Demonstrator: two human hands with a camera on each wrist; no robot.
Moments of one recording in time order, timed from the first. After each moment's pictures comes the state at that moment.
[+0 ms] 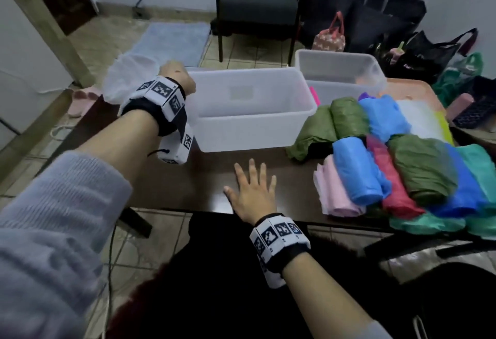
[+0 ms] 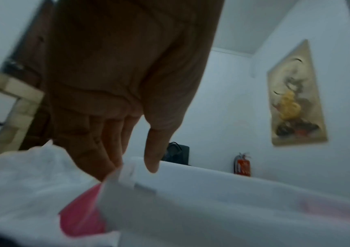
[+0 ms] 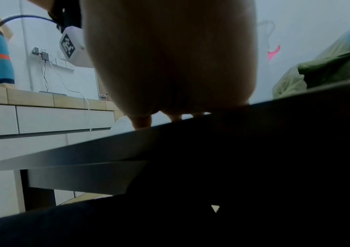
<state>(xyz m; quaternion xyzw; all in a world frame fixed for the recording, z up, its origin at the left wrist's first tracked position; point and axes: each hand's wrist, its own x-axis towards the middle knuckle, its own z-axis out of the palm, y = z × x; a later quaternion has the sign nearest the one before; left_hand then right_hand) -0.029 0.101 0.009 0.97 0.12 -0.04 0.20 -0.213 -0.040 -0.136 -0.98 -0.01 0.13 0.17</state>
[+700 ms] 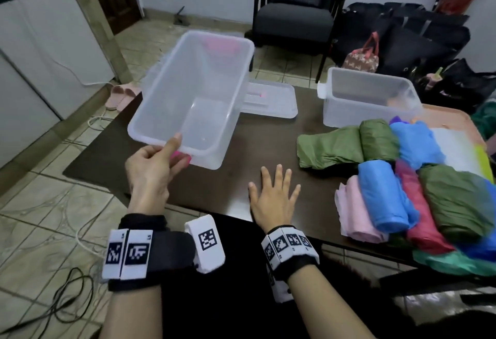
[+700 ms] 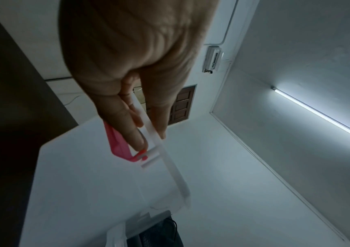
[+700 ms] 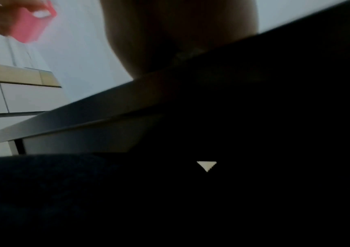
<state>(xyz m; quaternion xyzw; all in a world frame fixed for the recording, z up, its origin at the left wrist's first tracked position) -0.215 0.145 -0.022 0.55 0.31 0.15 0.76 -0.205 -0.033 -0.141 -0.98 0.05 0.04 0.18</state>
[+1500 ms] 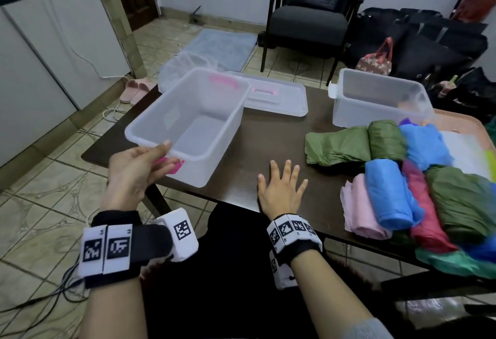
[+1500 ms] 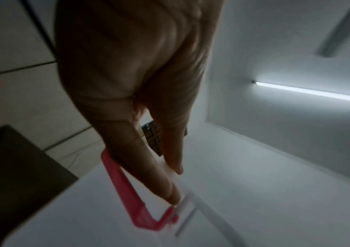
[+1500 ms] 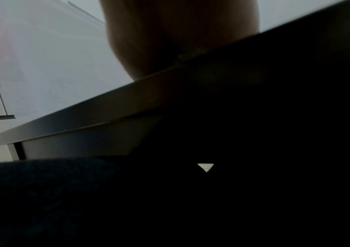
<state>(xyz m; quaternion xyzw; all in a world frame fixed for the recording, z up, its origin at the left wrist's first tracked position) -0.246 0.187 -0.027 0.59 0.29 0.11 0.74 -0.201 -0.033 -0.144 -0.98 0.06 0.04 0.17</state>
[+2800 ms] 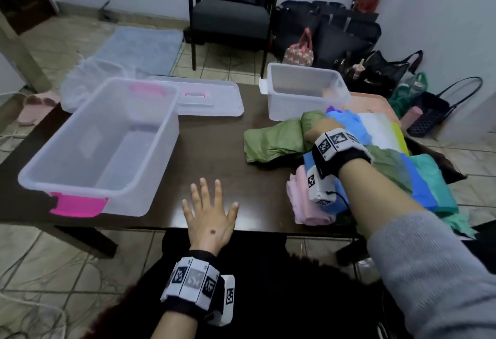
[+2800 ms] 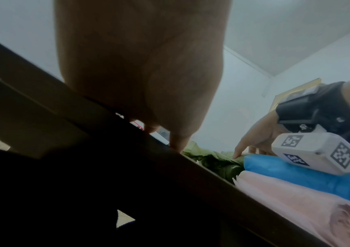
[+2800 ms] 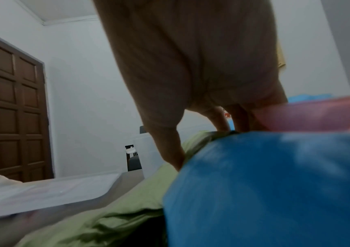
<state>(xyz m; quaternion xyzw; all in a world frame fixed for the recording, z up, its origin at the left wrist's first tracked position) -0.225 0.019 -0.139 0.97 -0.02 -0.15 0.18 -0.096 -0.223 -0.048 -0.95 0.30 0.07 0.11</state>
